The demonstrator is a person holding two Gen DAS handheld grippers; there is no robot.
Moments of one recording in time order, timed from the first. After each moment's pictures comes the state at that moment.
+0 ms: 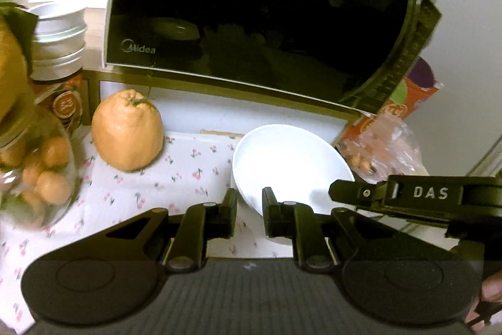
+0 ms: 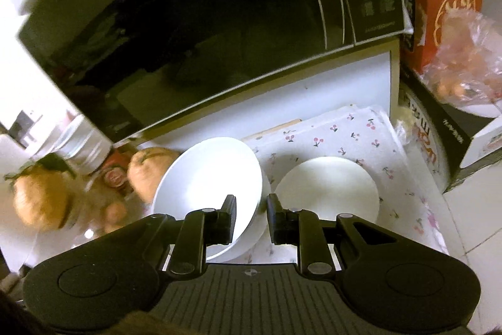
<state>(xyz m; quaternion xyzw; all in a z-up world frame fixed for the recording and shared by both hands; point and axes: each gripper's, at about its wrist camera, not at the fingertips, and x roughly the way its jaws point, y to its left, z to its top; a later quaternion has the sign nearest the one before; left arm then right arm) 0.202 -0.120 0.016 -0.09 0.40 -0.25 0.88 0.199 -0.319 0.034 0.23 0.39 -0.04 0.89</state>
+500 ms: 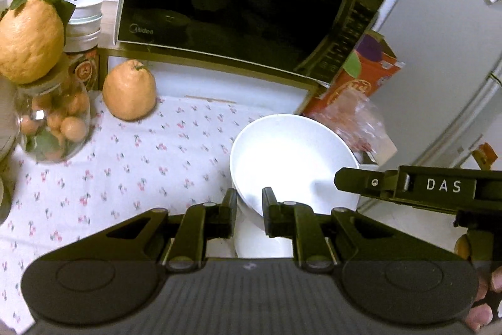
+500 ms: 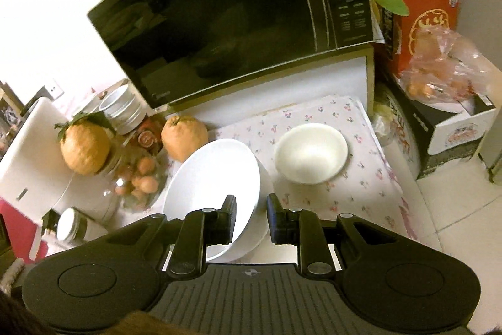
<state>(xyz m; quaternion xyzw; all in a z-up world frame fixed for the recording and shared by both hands) 0.103 -0.094 0.046 -0.08 0.41 -0.28 0.86 0.083 -0.291 0.086 0.20 0.39 -0.04 0.90</state>
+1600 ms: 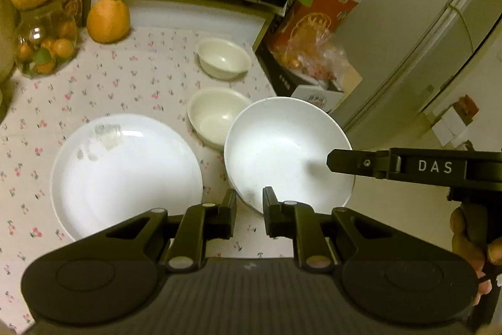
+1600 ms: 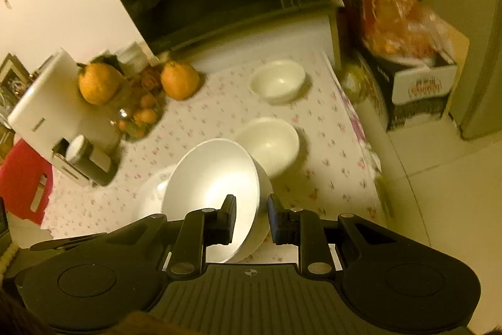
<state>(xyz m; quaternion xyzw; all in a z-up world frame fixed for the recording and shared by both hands) -0.017 -0.092 0.021 -0.05 0.47 -0.33 0.82 -0.055 -0.288 0.062 0.20 0.42 -0.05 0.88</state>
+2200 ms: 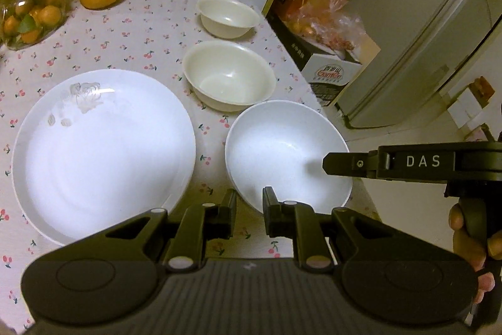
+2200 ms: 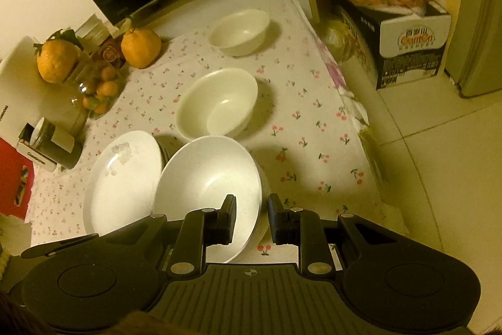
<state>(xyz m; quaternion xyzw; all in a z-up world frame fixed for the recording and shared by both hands) -0.016 -0.118 -0.029 -0.02 0.49 -0.31 0.81 -0.046 -0.318 -0.014 0.23 0.47 -0.05 0.85</state>
